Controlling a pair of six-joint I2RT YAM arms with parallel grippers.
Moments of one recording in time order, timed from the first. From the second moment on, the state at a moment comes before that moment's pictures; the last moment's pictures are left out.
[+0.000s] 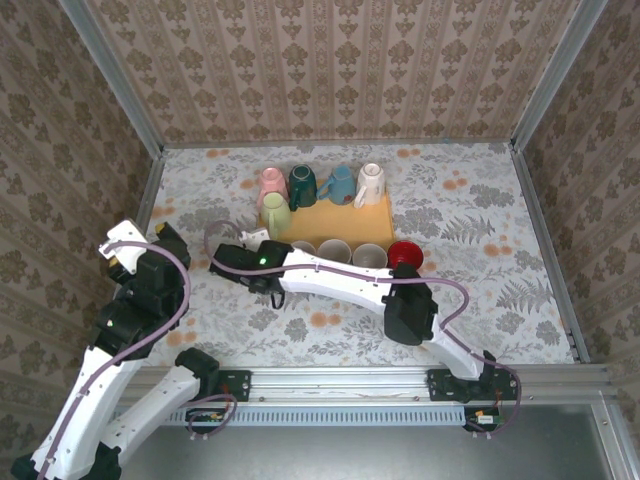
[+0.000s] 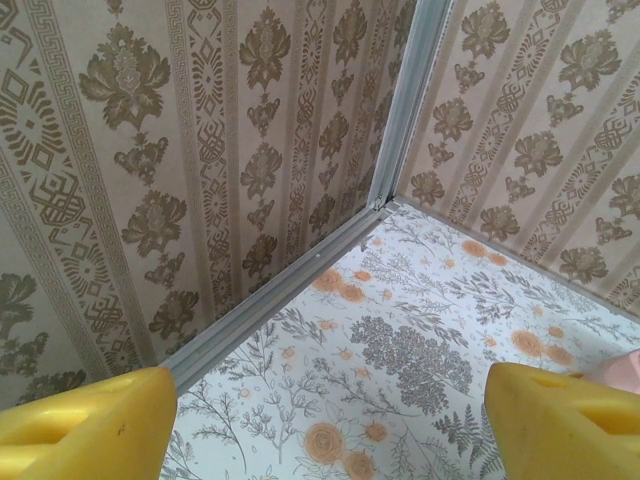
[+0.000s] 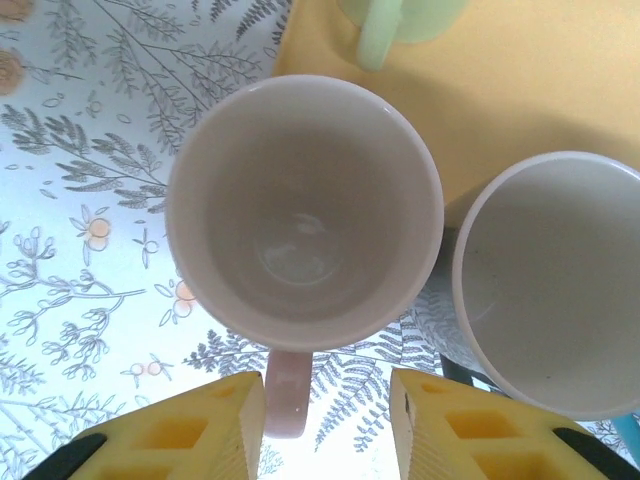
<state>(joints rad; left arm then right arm) -0.55 0.60 0.98 -0.90 -1.02 -0.63 1.18 2.27 2.18 -1.14 0.50 0.81</state>
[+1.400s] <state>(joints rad) -0.55 0.66 0.94 -0.77 -0.70 -0.50 0.51 2.18 2.04 -0.97 0.33 0.83</state>
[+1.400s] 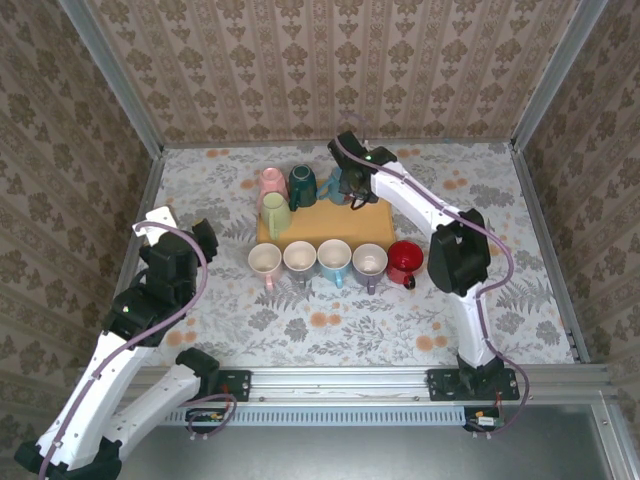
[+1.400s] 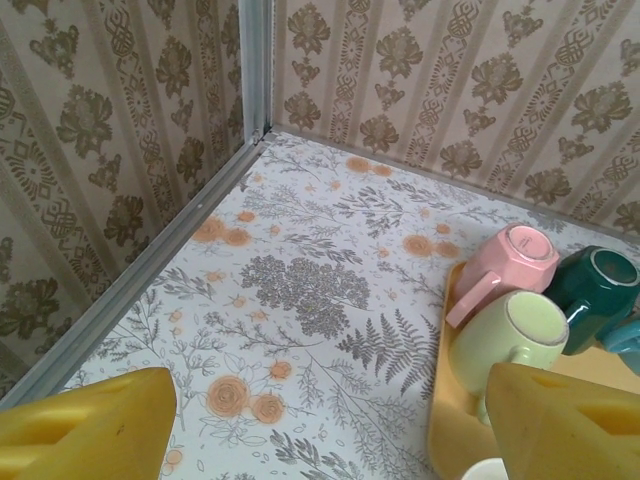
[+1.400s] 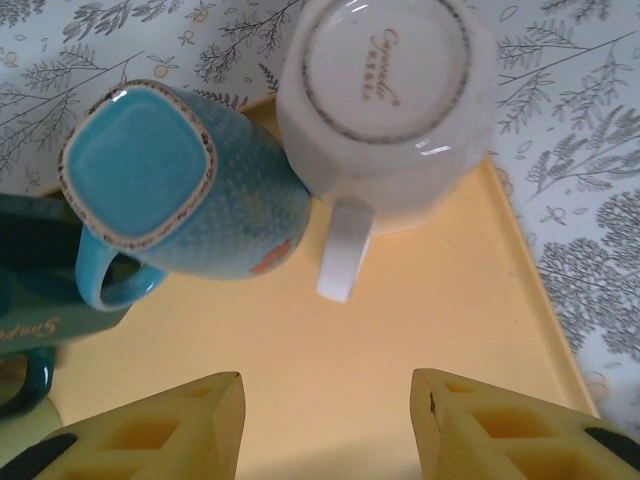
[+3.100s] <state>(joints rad) -0.56 0.67 0.92 -0.73 -0.60 -0.48 0.40 2.22 1.85 -0.83 0.33 0.78</state>
